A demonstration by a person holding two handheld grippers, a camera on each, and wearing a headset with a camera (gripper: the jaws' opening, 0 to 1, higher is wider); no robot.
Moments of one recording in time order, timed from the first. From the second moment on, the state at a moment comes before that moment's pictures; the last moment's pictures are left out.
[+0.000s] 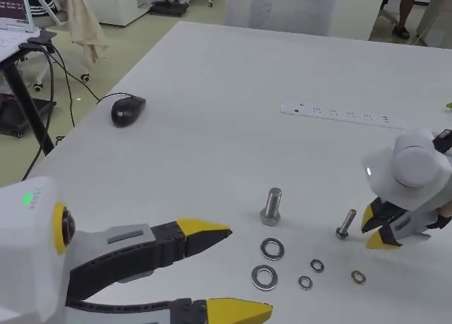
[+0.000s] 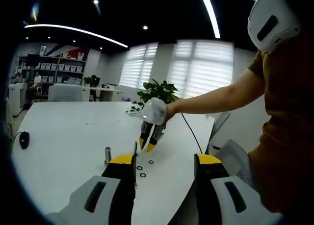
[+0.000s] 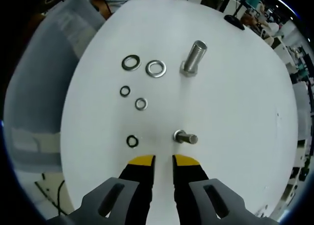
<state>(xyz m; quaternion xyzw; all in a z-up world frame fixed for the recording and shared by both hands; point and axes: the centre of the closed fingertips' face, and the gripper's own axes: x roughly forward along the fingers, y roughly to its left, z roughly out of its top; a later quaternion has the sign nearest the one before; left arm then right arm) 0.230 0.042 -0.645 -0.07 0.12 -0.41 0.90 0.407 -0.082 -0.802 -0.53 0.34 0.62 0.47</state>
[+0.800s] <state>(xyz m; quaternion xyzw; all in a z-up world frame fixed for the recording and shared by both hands) 0.221 0.044 -0.638 -0.07 0.10 -0.41 0.90 0.369 -0.083 -0.823 -0.53 0.36 0.63 0.43</state>
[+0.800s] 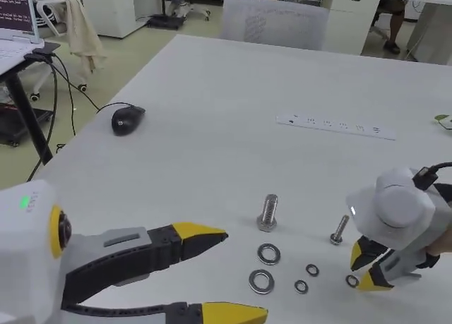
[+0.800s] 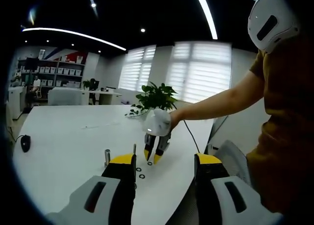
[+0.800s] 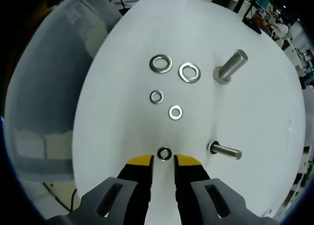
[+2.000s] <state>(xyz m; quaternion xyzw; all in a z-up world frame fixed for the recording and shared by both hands) 0.223 0.044 -0.640 -0.07 0.10 -0.41 0.90 0.367 -0.082 -0.829 -0.54 0.36 0.62 0.43</state>
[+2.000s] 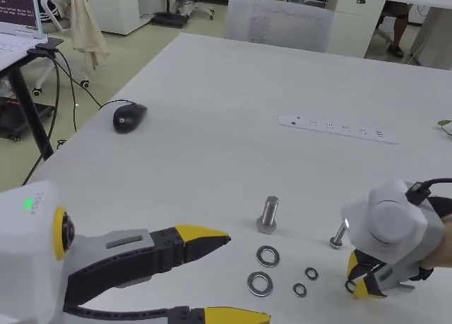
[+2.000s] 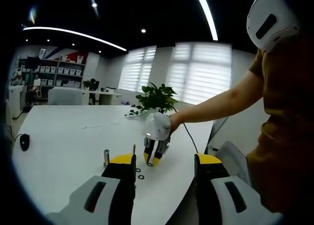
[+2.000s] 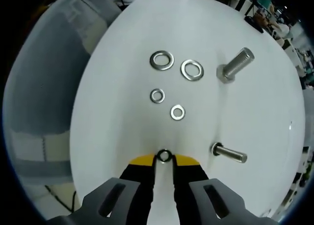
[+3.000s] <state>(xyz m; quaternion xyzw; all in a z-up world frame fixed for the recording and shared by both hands) 0.224 0.040 -0.639 -0.07 0.10 -0.41 0.90 0.384 -0.089 -0.804 -0.54 0.36 0.61 0.45</state>
